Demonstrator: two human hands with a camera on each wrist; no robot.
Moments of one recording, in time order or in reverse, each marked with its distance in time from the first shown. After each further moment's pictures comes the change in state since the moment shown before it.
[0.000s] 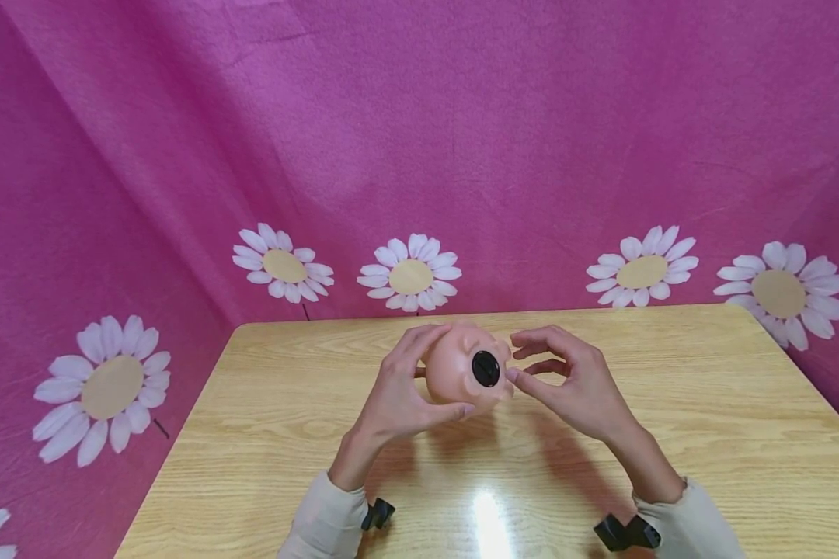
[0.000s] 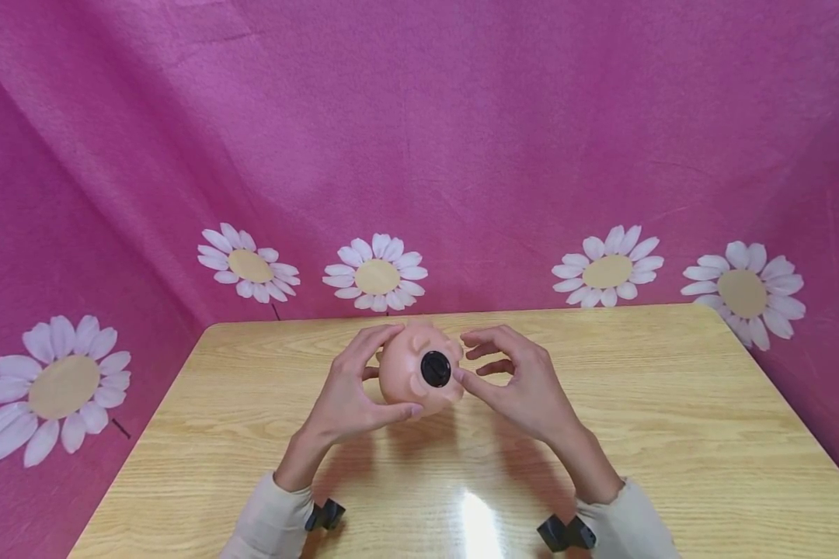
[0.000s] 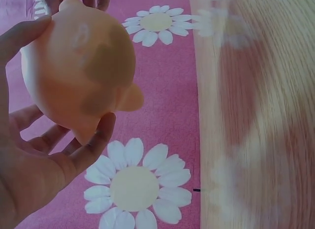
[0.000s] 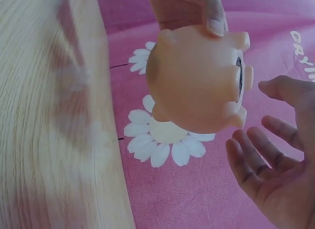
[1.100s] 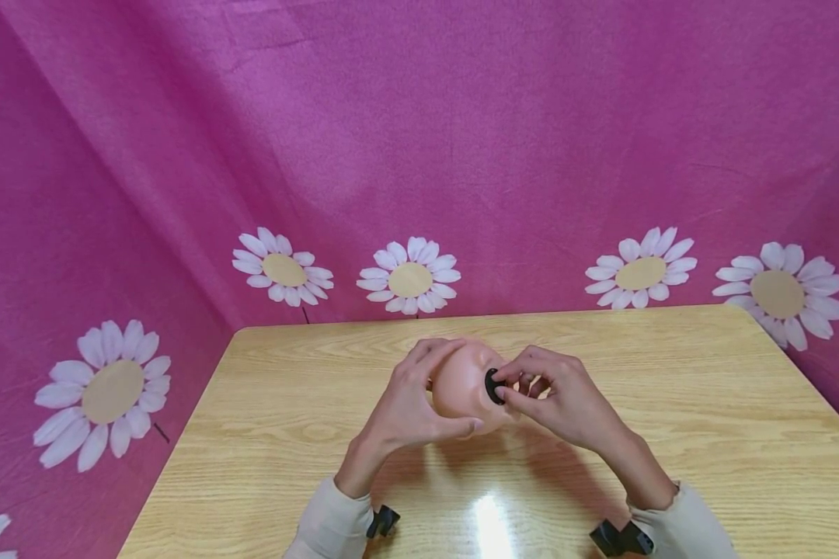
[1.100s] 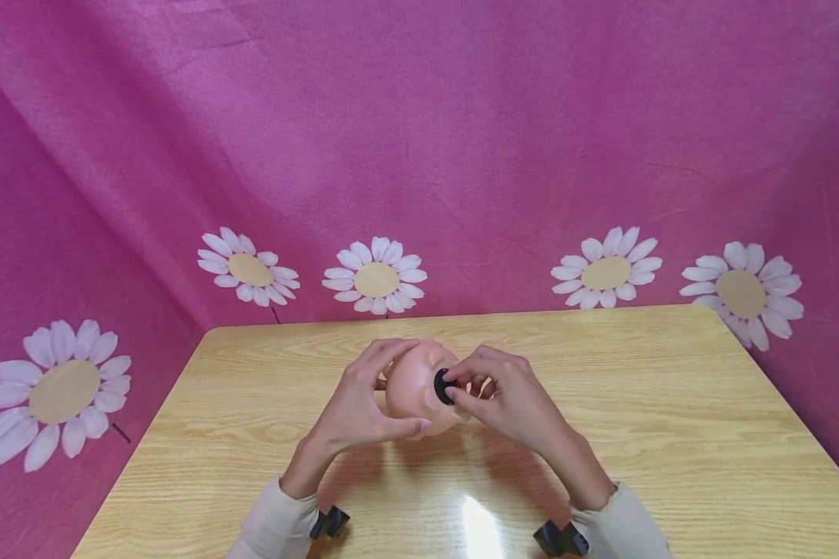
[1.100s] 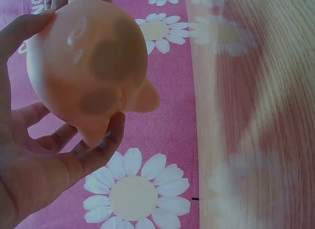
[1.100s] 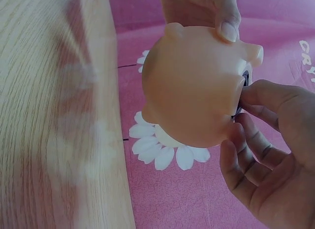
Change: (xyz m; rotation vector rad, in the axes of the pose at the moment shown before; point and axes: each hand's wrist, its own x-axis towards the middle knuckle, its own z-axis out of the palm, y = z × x) left_hand -0.002 0.002 0.009 0.054 -0.099 -0.019; right_hand -0.003 -0.001 0.010 -0.155 -0.109 -0.142
